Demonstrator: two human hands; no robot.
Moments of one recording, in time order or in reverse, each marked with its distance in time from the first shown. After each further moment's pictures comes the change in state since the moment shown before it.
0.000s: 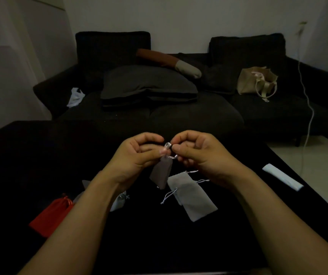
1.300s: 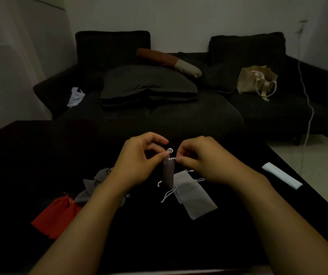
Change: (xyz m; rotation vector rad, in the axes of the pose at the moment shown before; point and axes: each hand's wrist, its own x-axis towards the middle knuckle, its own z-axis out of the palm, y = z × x) left_hand 0.003 -0.008 -0.001 0.801 0.074 0.260; right_hand -0.003 -0.009 -0.004 -0.918 -0.030 -0.018
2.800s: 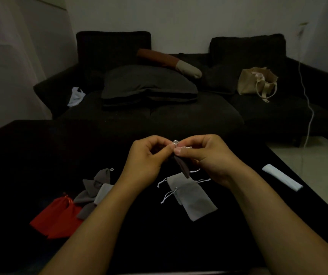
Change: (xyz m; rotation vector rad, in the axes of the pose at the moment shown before) left_hand -0.001 0.016 0.021 -0.270 0.103 -0.119; right_hand 0.004 0.005 0.007 0.881 0.124 0.218
